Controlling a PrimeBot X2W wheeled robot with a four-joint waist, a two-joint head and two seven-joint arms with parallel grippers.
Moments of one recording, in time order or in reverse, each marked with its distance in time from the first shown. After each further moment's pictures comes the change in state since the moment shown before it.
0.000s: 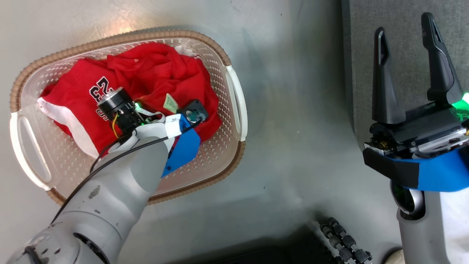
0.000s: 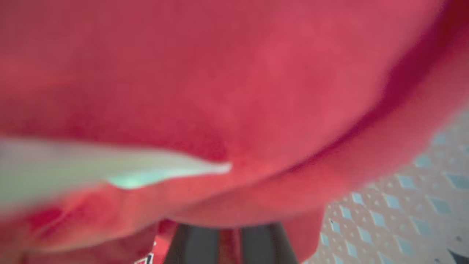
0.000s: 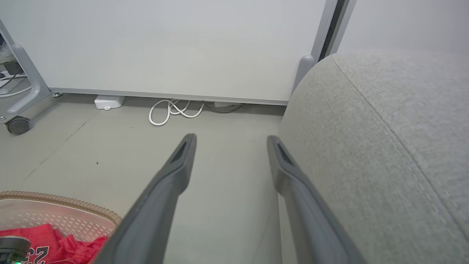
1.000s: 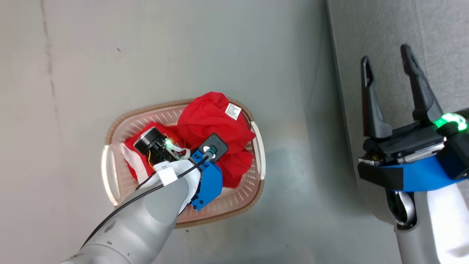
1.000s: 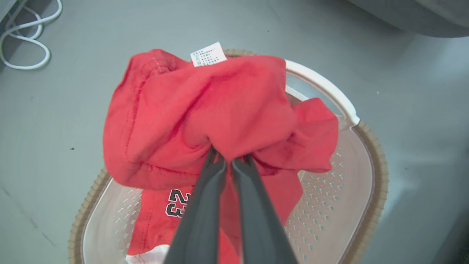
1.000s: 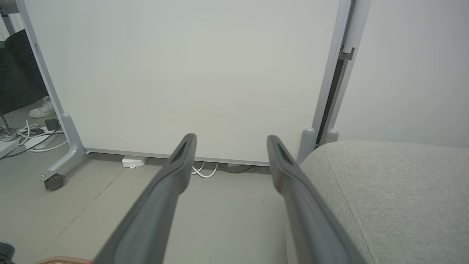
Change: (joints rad) left arm 0.174 -0.022 -0.001 -0.134 -0.224 -0.001 -0.309; right arm 0.053 -0.022 -0.002 0.113 0.003 0.000 0.000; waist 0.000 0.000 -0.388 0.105
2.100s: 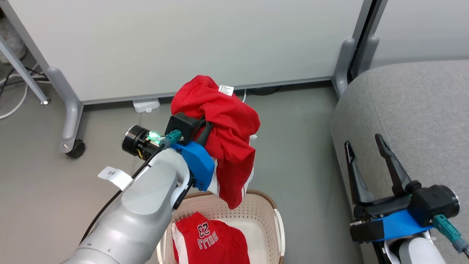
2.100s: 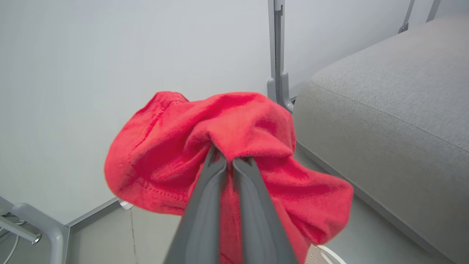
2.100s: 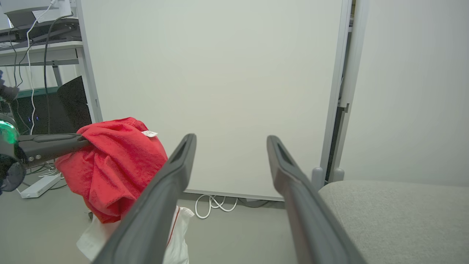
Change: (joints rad) left arm 0.046 0.042 0.208 -0.127 -0.208 -0.004 -0.189; right arm 0.261 0.021 -0.011 0.130 0.015 0.000 0.000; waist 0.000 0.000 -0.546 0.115
